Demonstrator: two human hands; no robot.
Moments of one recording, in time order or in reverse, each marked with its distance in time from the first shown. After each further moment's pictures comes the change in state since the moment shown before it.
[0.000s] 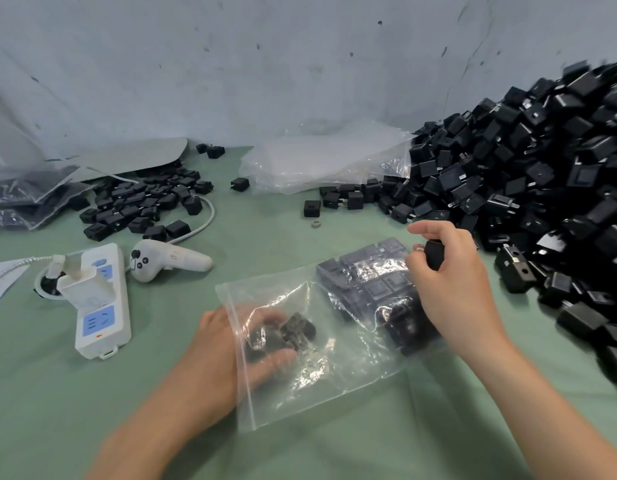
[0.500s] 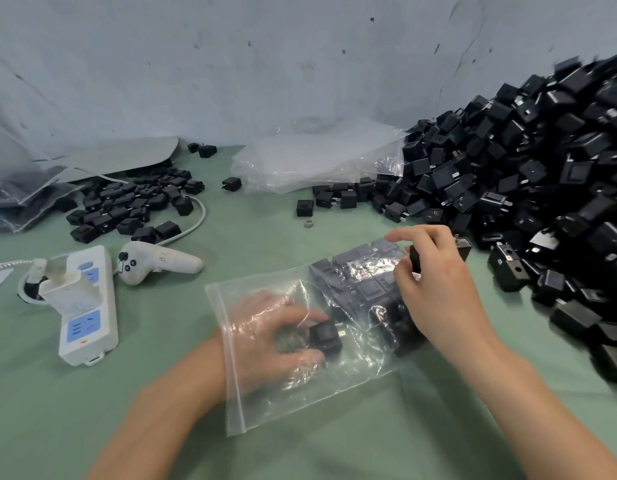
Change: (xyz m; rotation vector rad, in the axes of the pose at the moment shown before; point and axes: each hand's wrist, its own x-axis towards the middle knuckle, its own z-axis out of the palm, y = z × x) left_hand 0.036 0.029 0.012 -0.135 -0.080 0.255; right_hand 0.000 0.013 0.003 -0.266 -0.068 -0.208
